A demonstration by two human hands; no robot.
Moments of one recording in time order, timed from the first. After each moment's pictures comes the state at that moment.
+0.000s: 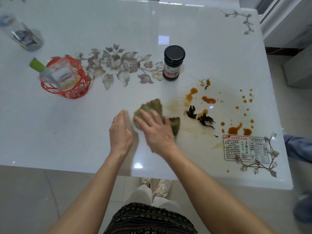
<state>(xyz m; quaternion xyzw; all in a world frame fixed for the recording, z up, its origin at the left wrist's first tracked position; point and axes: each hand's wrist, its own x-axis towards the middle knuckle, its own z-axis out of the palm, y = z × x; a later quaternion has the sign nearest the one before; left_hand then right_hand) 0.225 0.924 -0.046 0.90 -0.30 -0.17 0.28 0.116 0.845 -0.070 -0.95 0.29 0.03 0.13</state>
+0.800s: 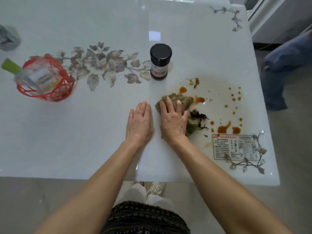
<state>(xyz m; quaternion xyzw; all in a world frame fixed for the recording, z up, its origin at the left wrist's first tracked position) 0.184 0.849 -0.045 0.83 -0.52 -0.19 0.07 0.089 0.783 -0.055 -0.87 0.49 0.07 0.08</state>
